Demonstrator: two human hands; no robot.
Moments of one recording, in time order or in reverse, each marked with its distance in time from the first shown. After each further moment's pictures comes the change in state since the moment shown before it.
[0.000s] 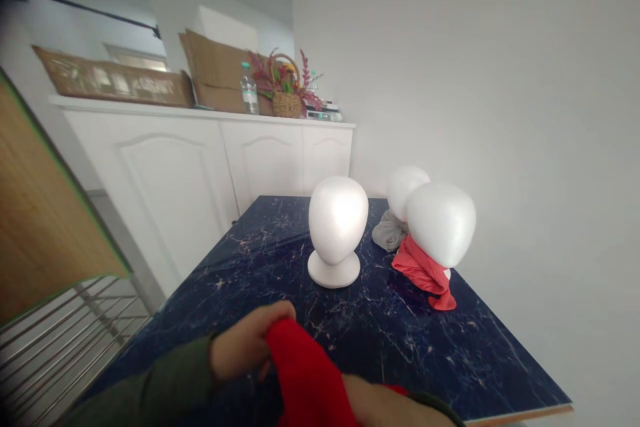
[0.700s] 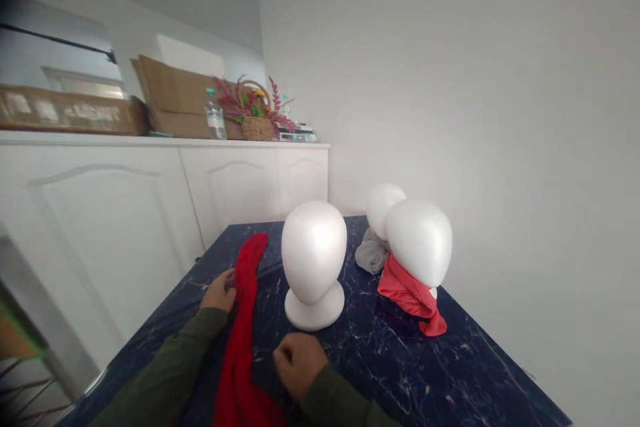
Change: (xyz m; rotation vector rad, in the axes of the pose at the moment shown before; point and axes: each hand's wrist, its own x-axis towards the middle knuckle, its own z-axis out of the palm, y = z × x) left_hand 0.133 -0.116 -0.150 0.072 1.019 0.127; right_hand 0.165 0.142 -0.031 -0.680 0.575 -0.123
